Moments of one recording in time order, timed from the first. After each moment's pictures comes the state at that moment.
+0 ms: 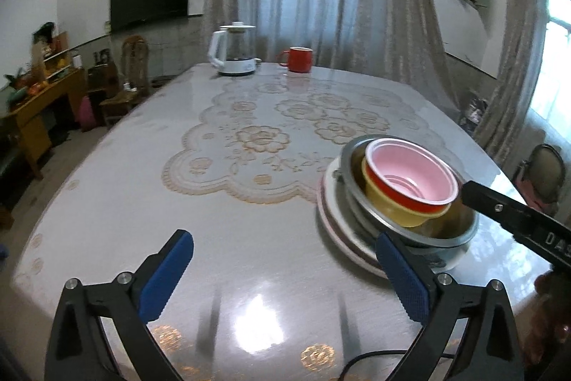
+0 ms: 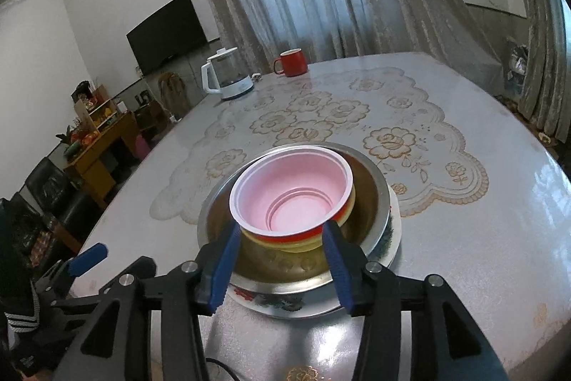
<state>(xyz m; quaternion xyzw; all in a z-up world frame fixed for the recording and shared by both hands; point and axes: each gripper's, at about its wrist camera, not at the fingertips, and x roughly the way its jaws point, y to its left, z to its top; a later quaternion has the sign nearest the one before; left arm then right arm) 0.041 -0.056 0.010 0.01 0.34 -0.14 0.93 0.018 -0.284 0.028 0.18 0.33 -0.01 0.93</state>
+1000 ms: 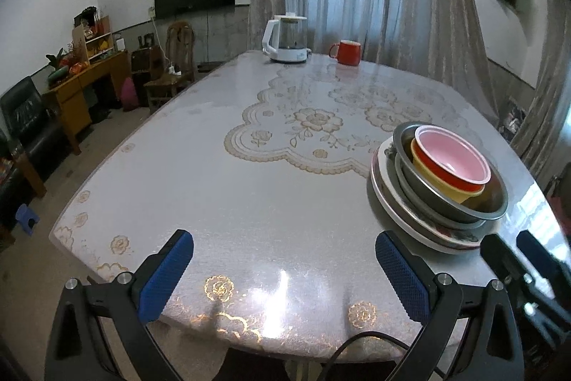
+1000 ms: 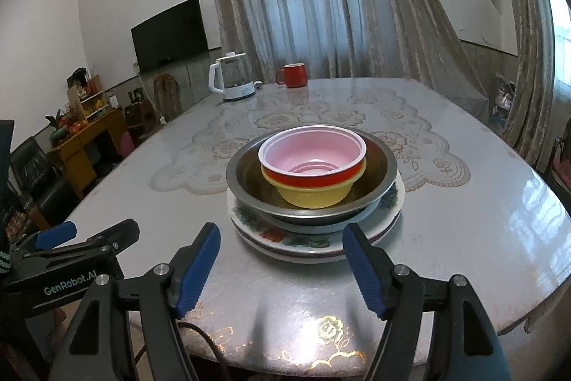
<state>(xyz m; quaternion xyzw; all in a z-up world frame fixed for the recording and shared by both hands) 0.009 -0.023 0.003 0.00 0.35 -0.06 0.94 -0.038 -0.221 0.014 0.11 0.29 -0.04 0.95</state>
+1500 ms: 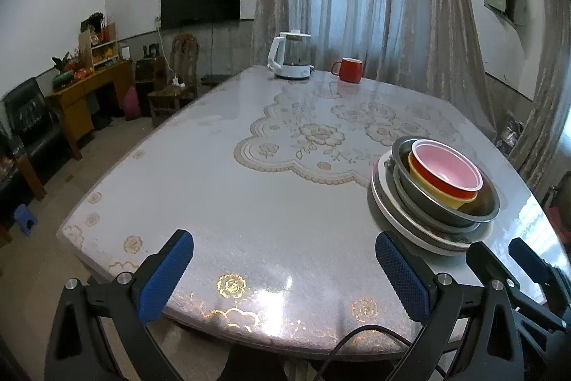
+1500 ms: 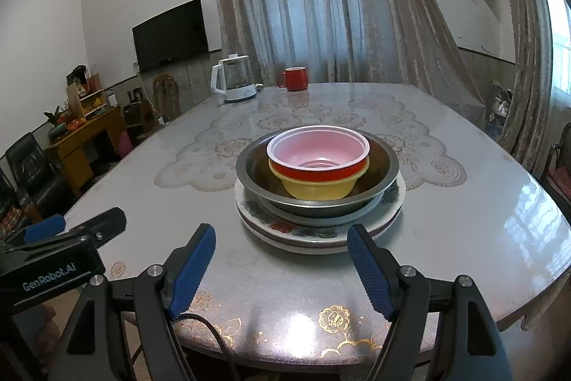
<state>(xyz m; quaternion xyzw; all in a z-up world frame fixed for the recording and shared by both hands) -0.009 -0.011 0.012 0.00 0.32 -0.06 0.95 -0.045 -0.209 0.015 0.10 0.29 -0.05 0.95</state>
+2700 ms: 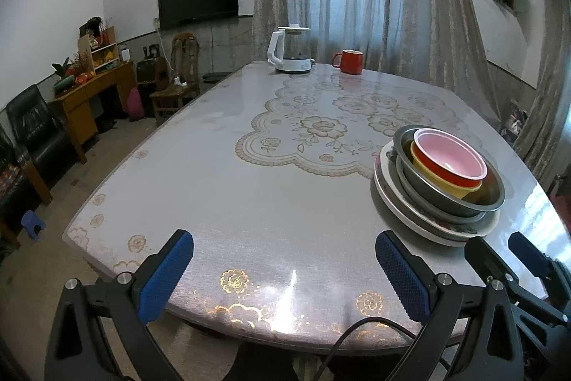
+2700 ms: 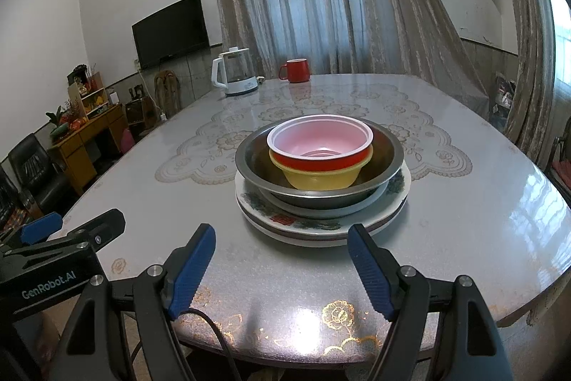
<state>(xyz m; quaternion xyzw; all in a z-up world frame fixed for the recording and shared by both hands) -0.009 -0.016 0.009 0.01 0.33 -0.05 0.94 -0.045 -0.208 0.010 0.11 0.30 -0.04 0.95</state>
